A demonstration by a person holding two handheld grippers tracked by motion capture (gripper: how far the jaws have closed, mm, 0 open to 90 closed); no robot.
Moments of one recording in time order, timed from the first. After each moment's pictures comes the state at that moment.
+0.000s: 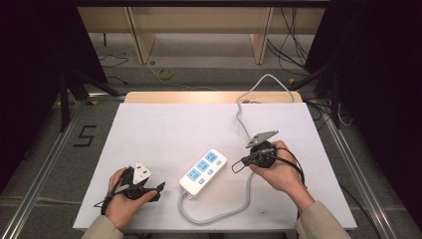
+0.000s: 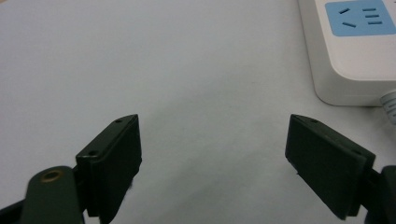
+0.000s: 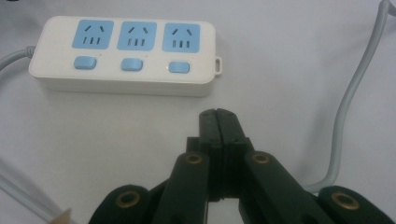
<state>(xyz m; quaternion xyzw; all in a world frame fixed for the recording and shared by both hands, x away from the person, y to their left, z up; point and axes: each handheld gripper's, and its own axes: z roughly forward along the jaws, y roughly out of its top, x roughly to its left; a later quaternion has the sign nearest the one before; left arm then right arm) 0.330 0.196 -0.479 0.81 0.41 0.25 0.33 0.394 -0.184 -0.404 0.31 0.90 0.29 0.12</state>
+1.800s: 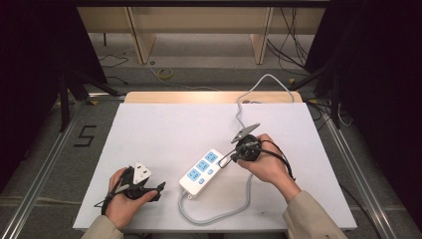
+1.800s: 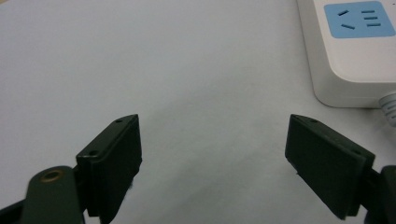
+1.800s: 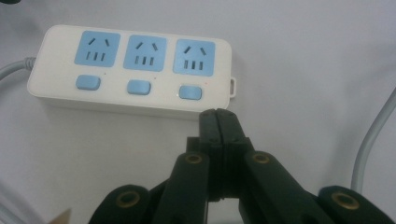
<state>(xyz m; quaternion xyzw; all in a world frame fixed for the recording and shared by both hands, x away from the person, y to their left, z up) 0.330 0.196 -0.479 0.81 0.41 0.25 0.33 0.414 -0.149 -0.403 0.29 0.91 0.26 0.10</state>
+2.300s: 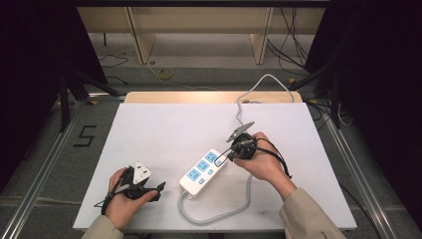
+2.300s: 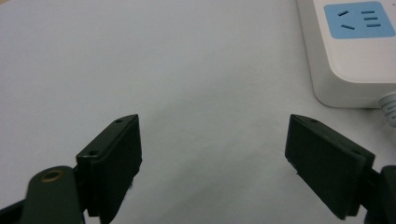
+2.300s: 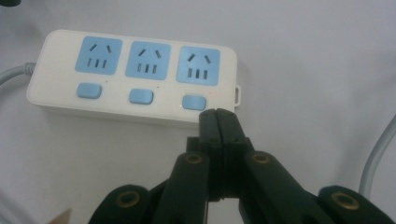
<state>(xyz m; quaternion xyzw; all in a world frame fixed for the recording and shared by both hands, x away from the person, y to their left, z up) 0.330 0.196 -0.479 0.81 0.41 0.25 0.33 0.420 -0.138 -0.403 0.28 0.92 0.26 0.10</state>
